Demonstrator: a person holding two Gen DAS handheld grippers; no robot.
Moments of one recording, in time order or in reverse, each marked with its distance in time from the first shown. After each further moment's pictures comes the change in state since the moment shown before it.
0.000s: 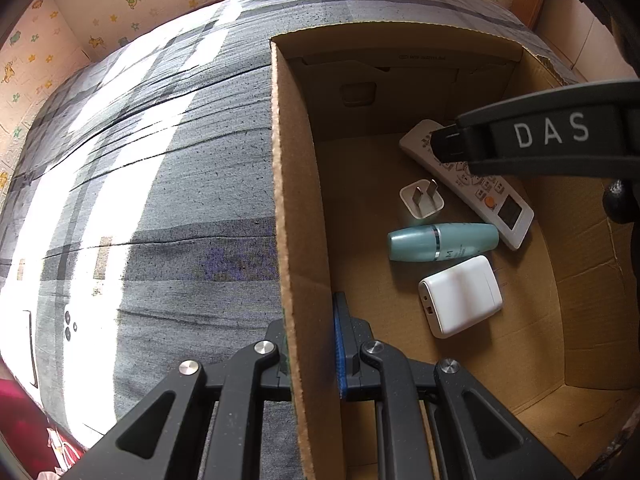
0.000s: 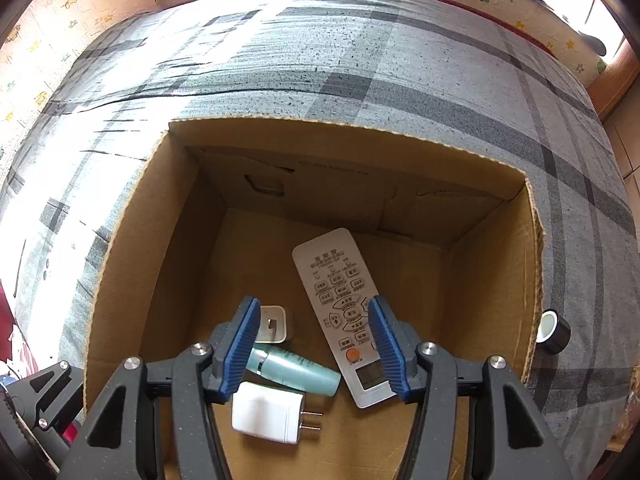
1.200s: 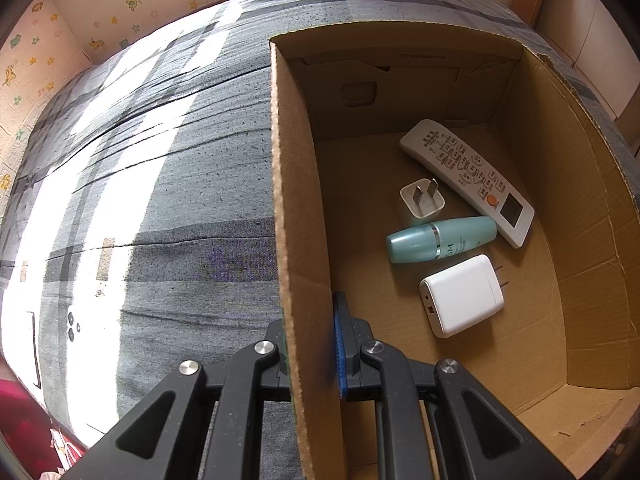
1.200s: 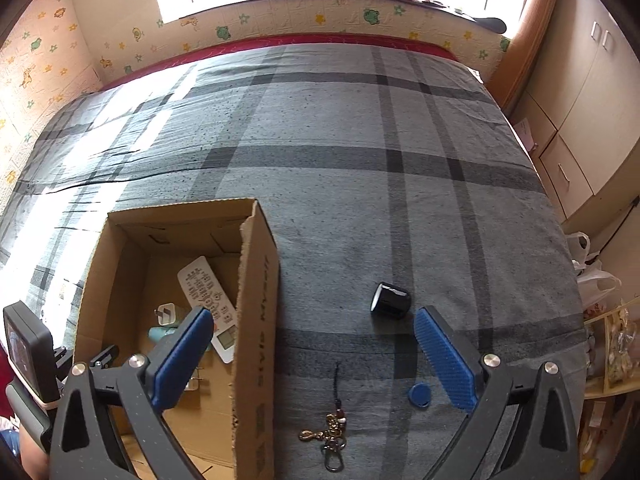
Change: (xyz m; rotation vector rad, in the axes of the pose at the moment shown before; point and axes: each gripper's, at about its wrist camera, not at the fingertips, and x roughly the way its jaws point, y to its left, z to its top) left arm -0.001 -0.003 0.001 0.007 -0.001 0.014; right arm -0.127 -0.130 -0.048 0.207 -0.163 -0.135
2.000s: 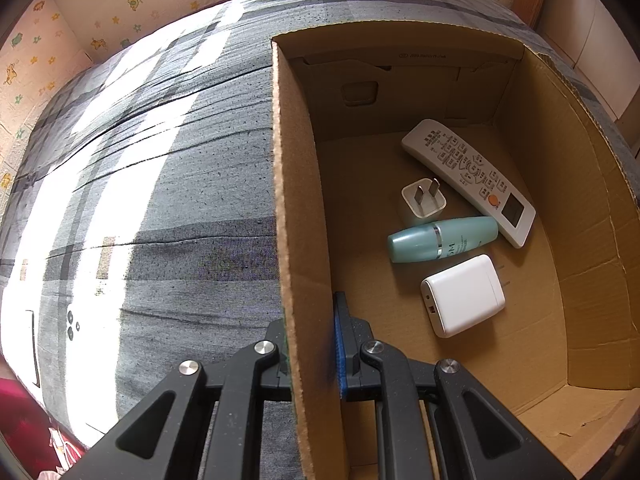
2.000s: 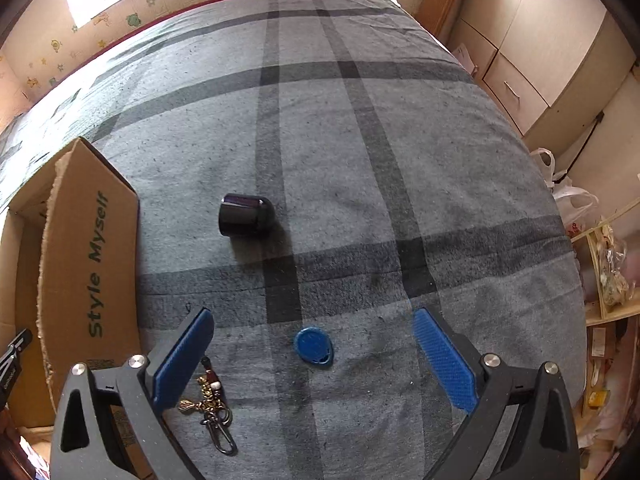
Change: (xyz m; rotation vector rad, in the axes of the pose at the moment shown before) left arm 0.001 0.001 -0.002 -0.005 -0.003 -0.003; right arm 0.060 -0.116 -0.074 0.190 0.143 -0.128
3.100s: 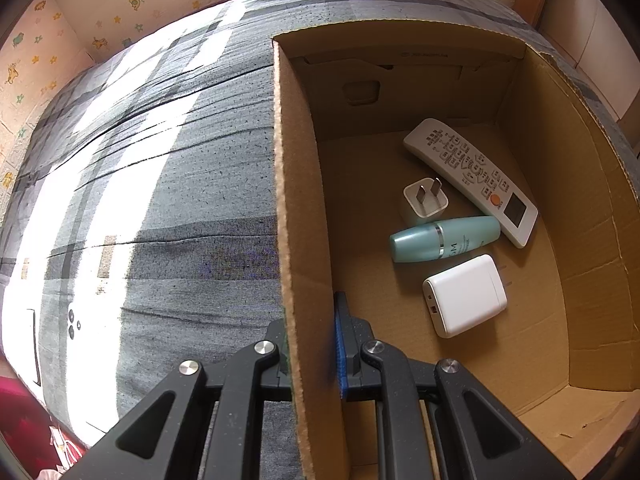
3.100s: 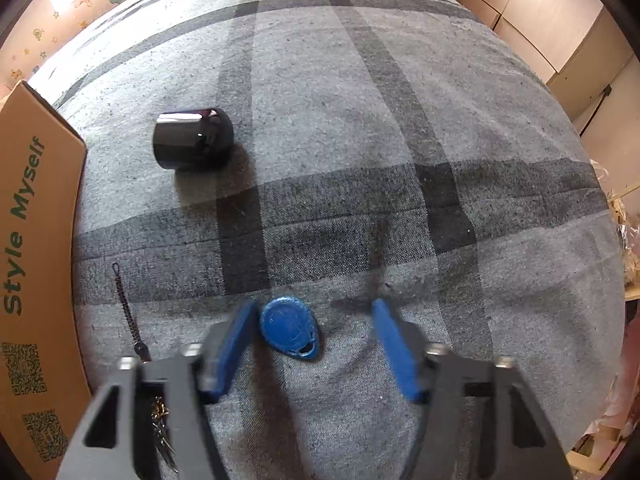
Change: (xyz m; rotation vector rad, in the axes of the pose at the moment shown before) left arm 0.001 -0.003 -0.002 -0.003 0.002 0.008; right arm 0.074 -0.005 -0.031 0.008 0.085 0.001
